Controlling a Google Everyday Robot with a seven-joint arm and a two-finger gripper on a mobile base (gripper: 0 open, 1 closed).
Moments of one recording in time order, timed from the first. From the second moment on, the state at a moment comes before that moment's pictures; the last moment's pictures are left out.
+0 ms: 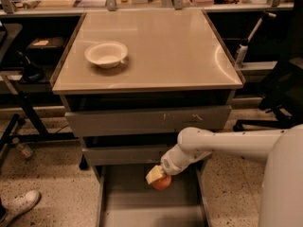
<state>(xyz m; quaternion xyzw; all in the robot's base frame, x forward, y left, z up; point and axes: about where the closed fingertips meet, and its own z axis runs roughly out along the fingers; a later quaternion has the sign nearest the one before) 0.496 -0.032 0.452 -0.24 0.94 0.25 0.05</state>
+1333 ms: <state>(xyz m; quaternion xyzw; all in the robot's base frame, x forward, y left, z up) 0.473 0.007 0.342 -0.18 0.94 0.28 0.01</state>
